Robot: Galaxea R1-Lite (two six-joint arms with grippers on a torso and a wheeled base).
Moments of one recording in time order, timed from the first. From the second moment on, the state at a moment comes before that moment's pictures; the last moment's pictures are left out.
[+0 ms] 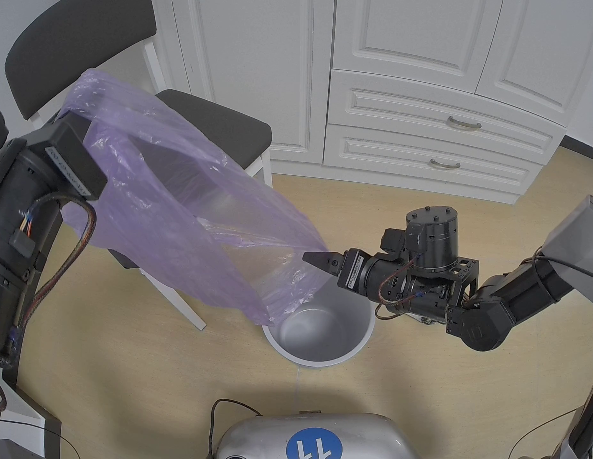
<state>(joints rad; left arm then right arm) -0.83 1.27 -0.59 -1.23 0.56 0.24 0.63 2.03 -0.94 -0.80 0.09 0.71</state>
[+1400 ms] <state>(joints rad) -0.85 1.26 -0.63 -1.23 0.57 0.24 0.79 2.20 -1.01 -1.17 -0.18 0.75</state>
